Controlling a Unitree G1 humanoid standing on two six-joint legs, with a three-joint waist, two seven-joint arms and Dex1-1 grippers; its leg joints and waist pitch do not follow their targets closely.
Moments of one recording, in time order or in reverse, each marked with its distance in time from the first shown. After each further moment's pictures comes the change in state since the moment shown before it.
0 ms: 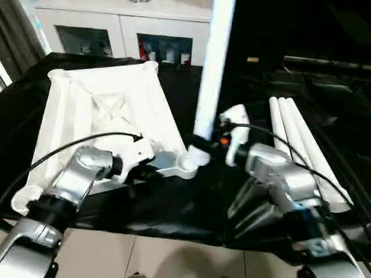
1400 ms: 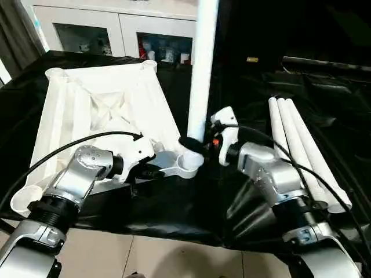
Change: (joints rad) left arm -0.002 -0.014 0.038 0.004 0.001 0.021 -0.022; right arm -0.071 0.037 0.017 0.171 -0.049 -0.079 0.044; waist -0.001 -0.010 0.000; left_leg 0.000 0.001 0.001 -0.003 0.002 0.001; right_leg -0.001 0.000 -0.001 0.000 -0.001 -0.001
